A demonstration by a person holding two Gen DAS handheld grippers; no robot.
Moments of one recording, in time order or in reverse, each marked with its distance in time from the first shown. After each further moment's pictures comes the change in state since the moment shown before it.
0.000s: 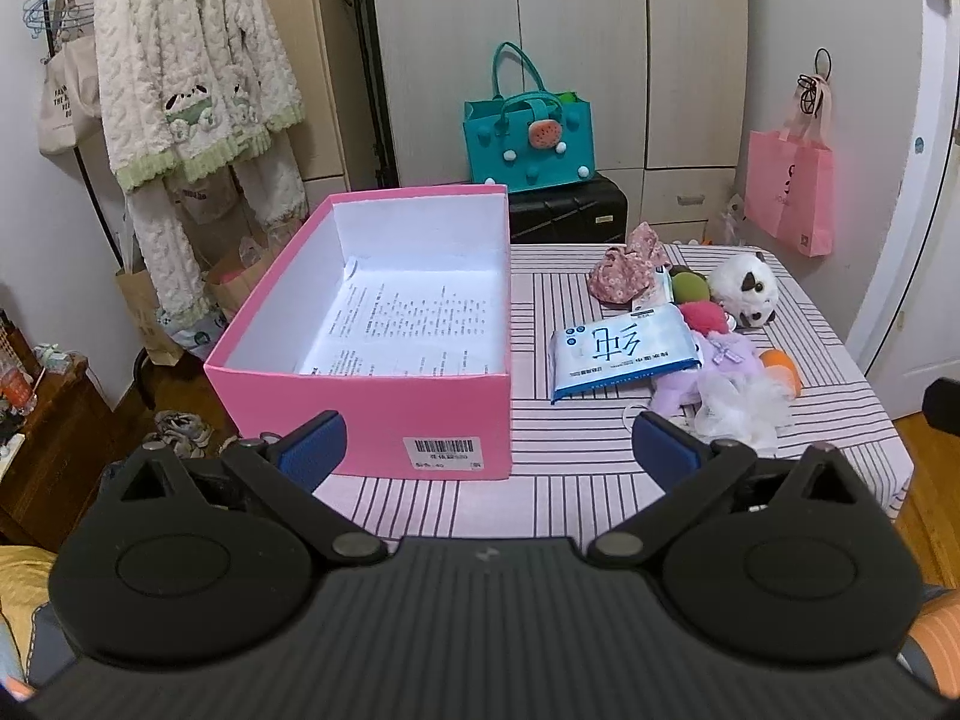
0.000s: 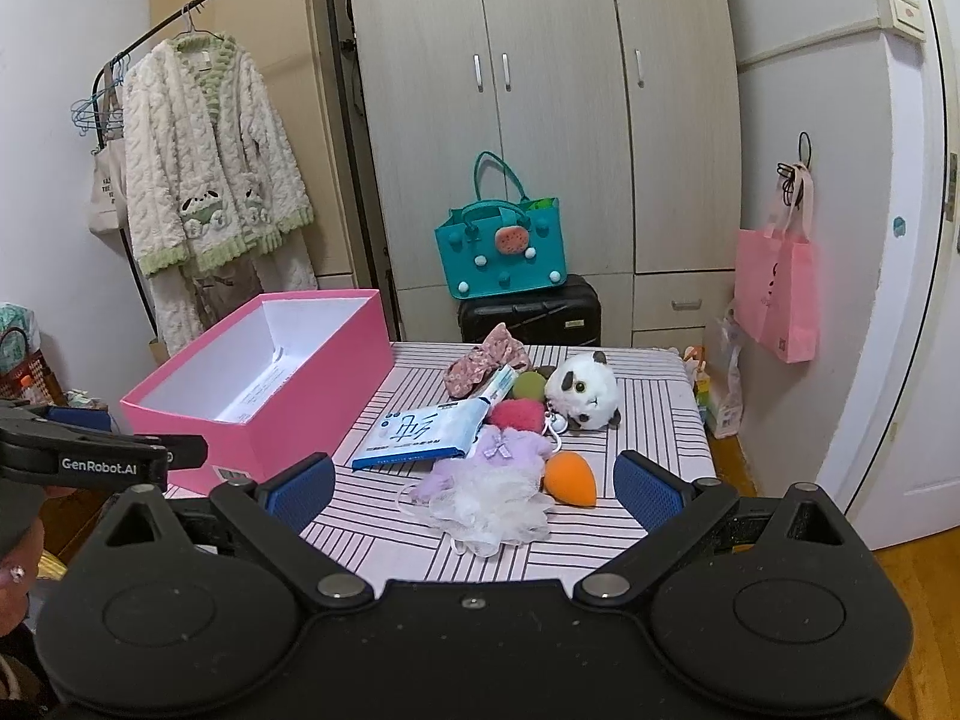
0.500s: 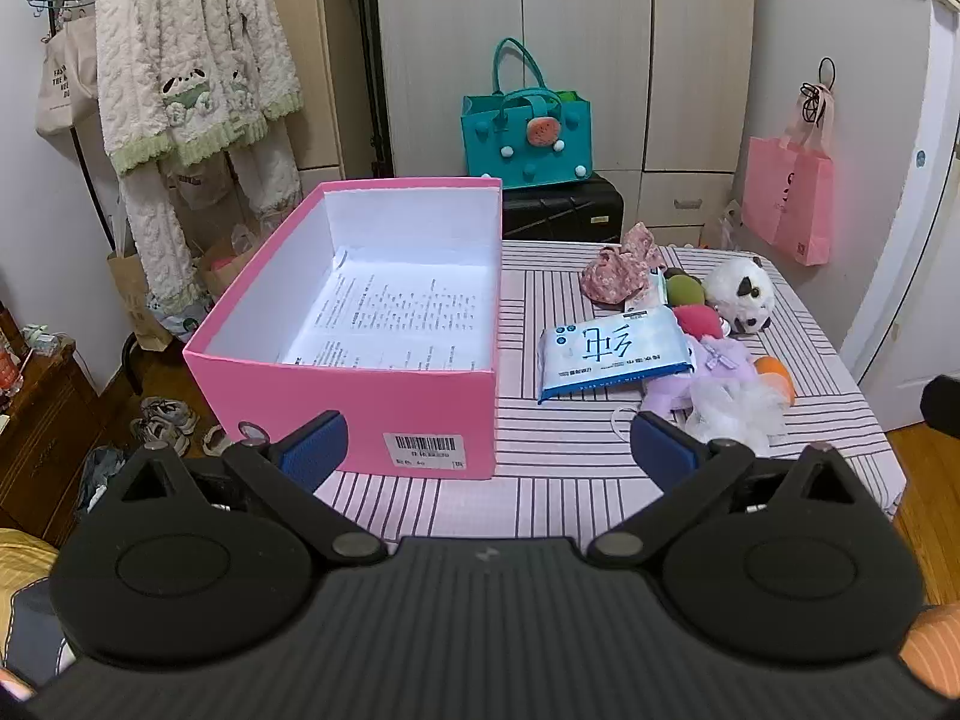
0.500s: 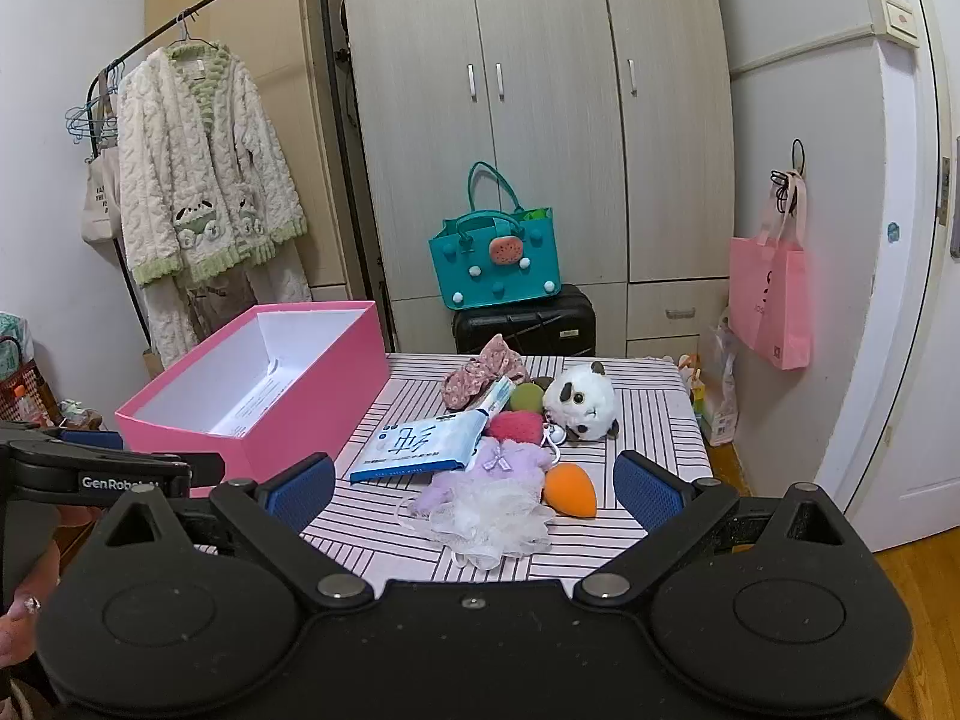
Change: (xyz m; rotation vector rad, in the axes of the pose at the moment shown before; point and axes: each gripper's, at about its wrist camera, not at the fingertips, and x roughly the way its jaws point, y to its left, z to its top) left arm 0.009 -0.003 -0.002 -0.040 0.007 -0.019; right arm 0.002 0.005 0.002 0.008 -0.019 -0.018
